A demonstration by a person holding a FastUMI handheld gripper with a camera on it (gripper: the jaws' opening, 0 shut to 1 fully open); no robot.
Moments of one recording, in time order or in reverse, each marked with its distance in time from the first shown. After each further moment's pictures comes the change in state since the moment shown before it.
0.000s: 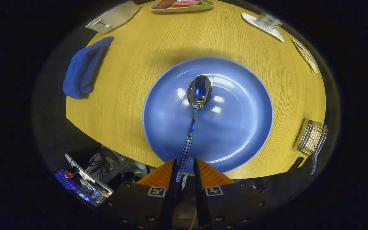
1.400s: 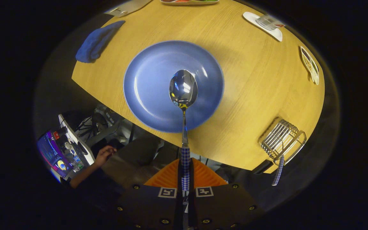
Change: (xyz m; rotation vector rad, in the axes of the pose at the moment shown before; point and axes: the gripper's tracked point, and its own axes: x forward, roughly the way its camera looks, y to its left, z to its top) arm -0.092 -0.134 -0.058 -0.235 0.218 -0.044
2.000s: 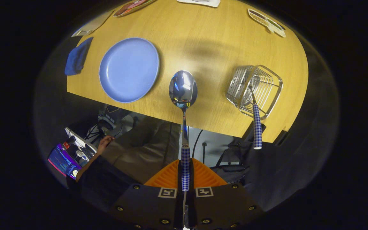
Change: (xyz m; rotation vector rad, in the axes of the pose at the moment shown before) arm -0.025 -0.080 -0.098 0.245 0.083 0.066
